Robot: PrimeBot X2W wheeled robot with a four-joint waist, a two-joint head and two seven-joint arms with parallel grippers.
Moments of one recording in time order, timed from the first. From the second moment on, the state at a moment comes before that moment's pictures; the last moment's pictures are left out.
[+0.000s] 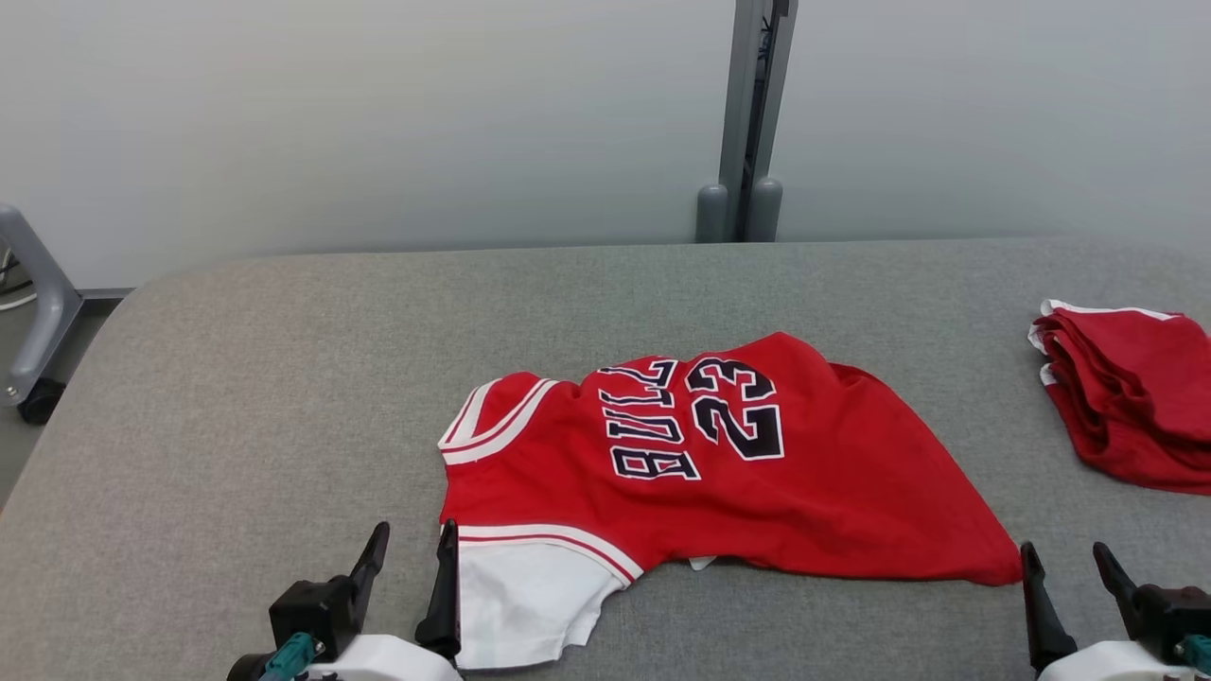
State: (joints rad) left arm -0.04 0.09 -0.31 0.36 -0.43 0.12 -0.24; right arm -0.06 -0.09 -0.16 0.55 0.05 0.13 -0.26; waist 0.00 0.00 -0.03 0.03
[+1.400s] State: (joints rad) left arm 0.02 0.10 -0.34 0.31 -0.42 0.16 -0.24; right arm 0.03 -0.05 -0.05 0.28 0.15 0.13 -0.26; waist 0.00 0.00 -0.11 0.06
